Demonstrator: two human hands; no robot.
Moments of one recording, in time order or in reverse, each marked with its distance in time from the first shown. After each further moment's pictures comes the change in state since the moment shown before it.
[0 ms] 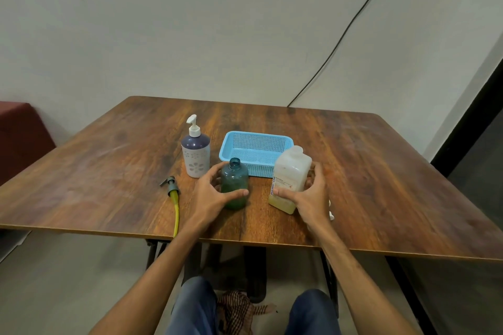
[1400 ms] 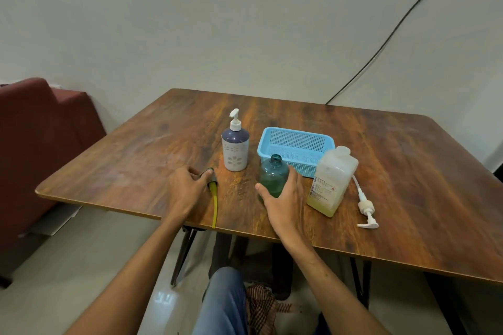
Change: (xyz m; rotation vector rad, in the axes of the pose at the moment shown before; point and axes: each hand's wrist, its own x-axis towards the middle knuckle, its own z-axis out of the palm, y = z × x) left_hand 0.005 -0.036 -0.112 0.478 0.451 -0.240; right_hand -0.039 -0.008 0.125 -0.263 -0.012 -0.076
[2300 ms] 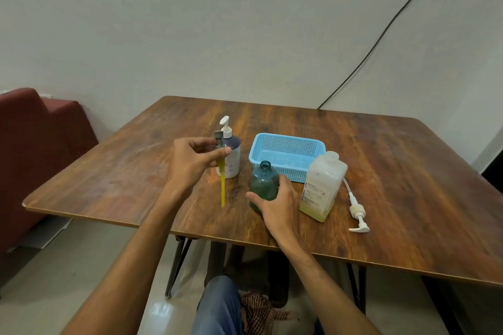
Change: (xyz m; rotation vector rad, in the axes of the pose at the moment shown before) left_hand -0.007 0.099 -0.031 -0.492 -0.234 0.250; right_hand 0.007 -0.002 -0.011 0.040 -0.049 0.010
